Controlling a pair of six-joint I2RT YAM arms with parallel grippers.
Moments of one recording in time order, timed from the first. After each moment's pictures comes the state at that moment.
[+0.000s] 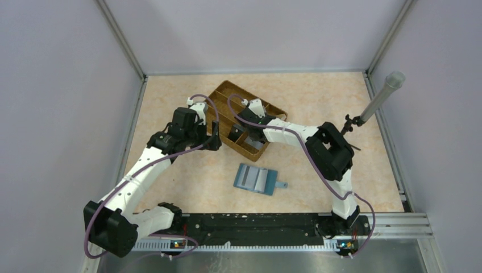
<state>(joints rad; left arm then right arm) -0.39 1.12 0.96 -0.62 0.07 -0.27 0.83 2.04 1.47 -0.47 0.61 0.43</state>
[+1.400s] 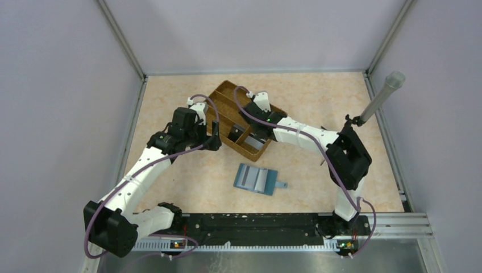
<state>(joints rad) -0.39 1.12 0.96 -0.62 0.07 -0.27 0.84 1.87 1.46 -0.56 0.68 0.47</state>
